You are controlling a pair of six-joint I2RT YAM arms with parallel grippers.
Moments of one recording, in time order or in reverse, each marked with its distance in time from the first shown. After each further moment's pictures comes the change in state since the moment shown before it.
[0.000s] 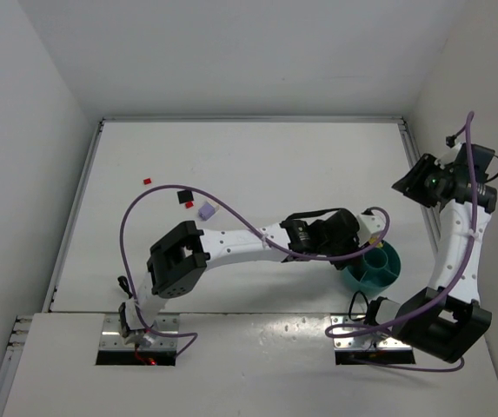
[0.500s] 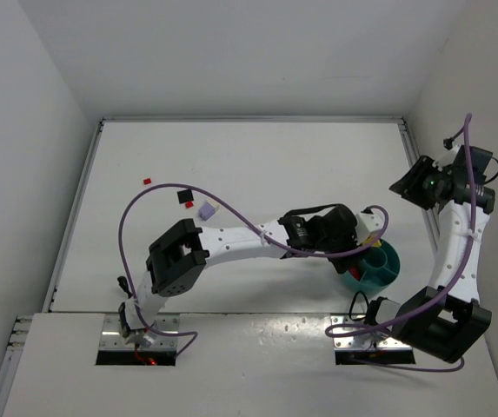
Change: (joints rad) left arm 0.023 -0.001 0.000 -0.003 0.053 0.048; right arm 0.000 -0.004 -0.028 0.002 -0.019 0.000
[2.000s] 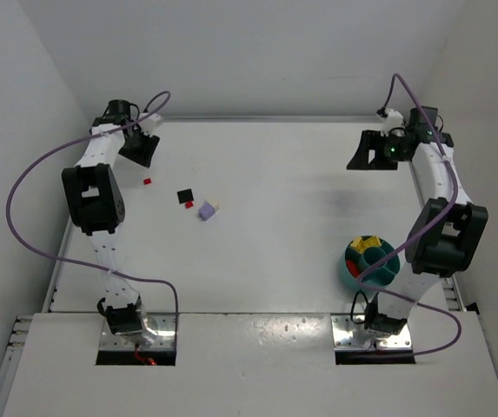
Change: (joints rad) left arm 1.354 0.131 0.228 -0.531 0.089 0.617; right arm 0.230 0.558 0.341 0.049 -0.215 -0.402
